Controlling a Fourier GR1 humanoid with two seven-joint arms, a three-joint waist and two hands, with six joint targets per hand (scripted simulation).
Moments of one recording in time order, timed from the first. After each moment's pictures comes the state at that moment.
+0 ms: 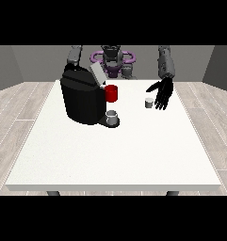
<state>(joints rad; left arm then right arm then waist) -0.47 0.51 0.04 -0.97 -0.44 -0.17 -0.19 -0.22 -0.03 0.06 -1.52 0.16 -0.15 0.02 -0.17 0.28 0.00</state>
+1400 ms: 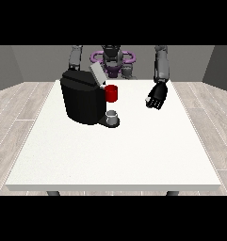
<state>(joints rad) -0.65 0.46 -0.10 -0.66 -0.83 -0.03 -0.26 -0.25 -0.02 0.06 -1.34 0.17 -0.17 -0.01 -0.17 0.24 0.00</state>
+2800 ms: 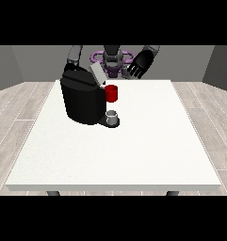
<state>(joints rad) -0.92 0.34 0.00 -0.77 -0.73 -0.39 -0.14 -0.26 -0.02 0.02 -1.19 0.18 -0.18 -0.03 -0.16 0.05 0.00</state>
